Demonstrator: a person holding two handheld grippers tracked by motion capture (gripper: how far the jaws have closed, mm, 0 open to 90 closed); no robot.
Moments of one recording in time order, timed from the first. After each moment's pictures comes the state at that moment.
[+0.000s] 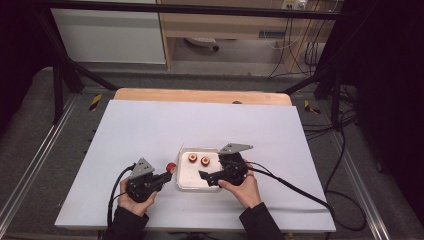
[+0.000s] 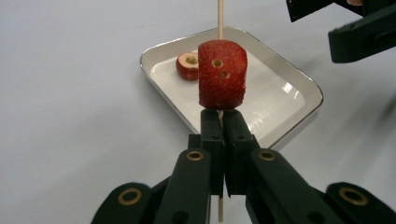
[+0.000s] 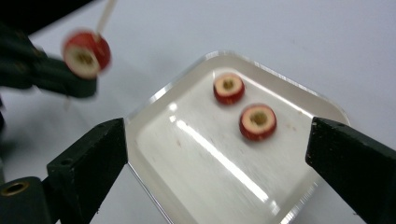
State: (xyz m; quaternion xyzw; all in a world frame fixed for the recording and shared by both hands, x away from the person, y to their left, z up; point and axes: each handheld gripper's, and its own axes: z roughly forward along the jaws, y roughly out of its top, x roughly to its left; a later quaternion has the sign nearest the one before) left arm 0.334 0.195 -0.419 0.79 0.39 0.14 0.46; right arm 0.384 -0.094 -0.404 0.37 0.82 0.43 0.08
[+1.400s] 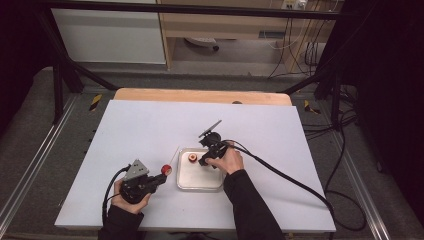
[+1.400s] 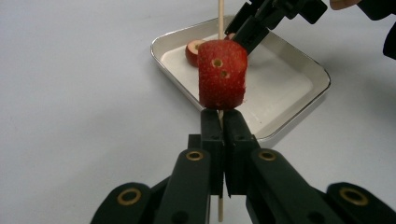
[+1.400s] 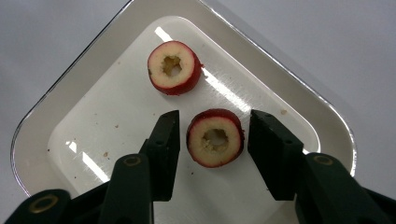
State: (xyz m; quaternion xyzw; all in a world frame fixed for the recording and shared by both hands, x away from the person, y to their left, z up) left arm 0.332 0.206 -0.422 0.79 0.39 0.14 0.45; right arm 0.468 -0.047 -0.417 0.41 0.88 0.23 0.02
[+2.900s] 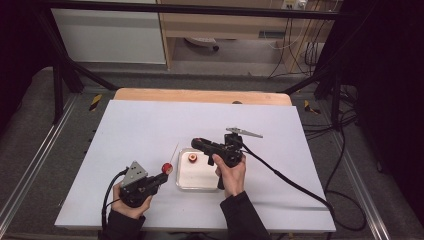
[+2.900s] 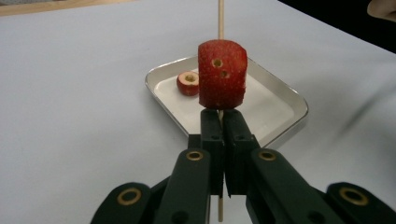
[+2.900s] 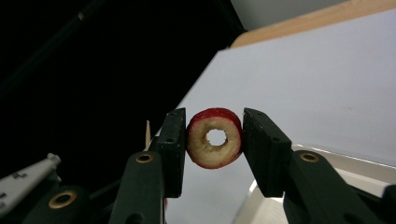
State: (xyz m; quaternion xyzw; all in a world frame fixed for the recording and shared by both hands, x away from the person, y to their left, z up) left arm 0.314 0.197 -0.406 0.76 0.39 0.17 0.49; right arm 0.402 -0.081 -0.368 0.48 0.62 0.62 -0.04
